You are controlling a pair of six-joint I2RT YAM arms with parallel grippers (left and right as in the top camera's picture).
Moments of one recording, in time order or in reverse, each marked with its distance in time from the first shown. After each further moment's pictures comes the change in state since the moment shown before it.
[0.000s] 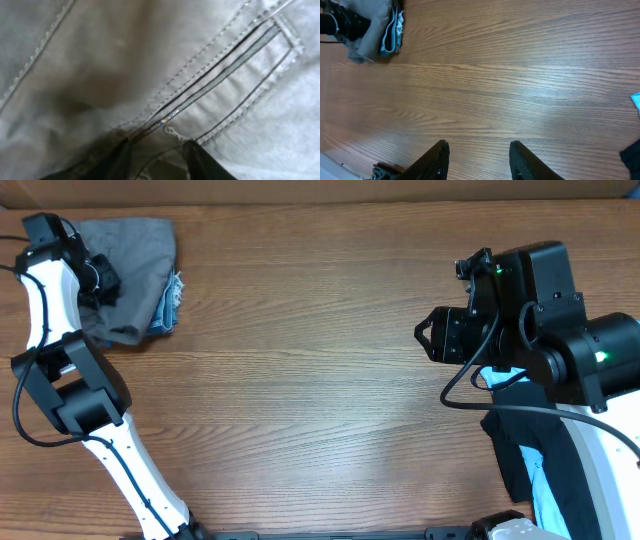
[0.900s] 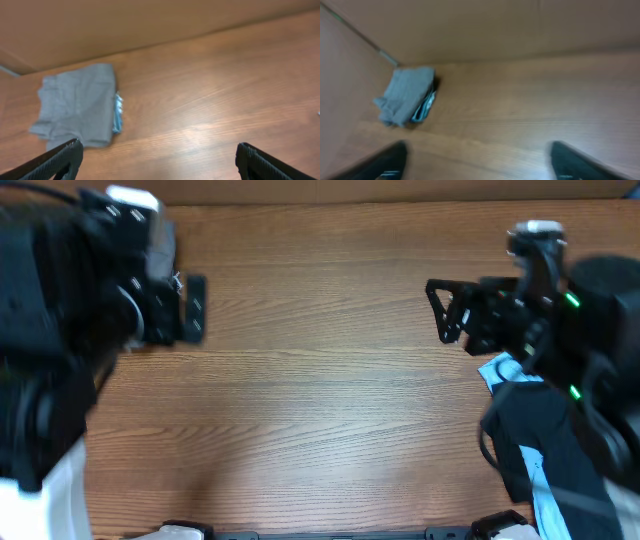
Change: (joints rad) left arm -0.622 -1.028 0.107 -0.659 -0.101 0.164; right arm 0.000 -0.206 0.000 0.306 0.102 -0.024
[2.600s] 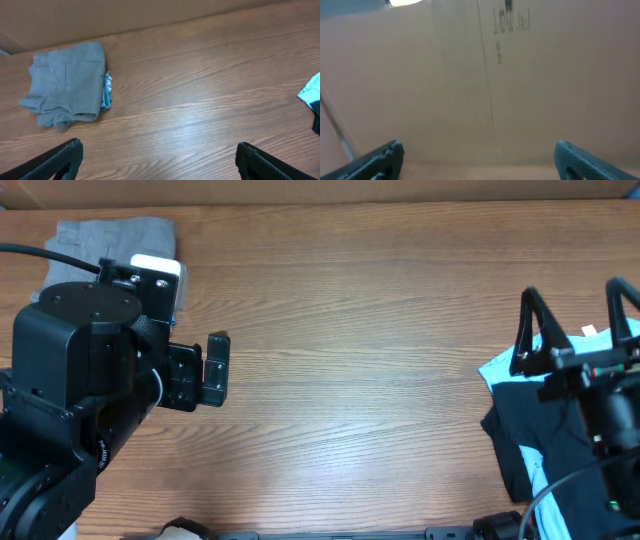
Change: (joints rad) left arm -0.245 -0.086 -0.006 -0.139 -0.177 -0.205; right arm -0.091 -0.423 -0.383 0.541 0.190 -0.164
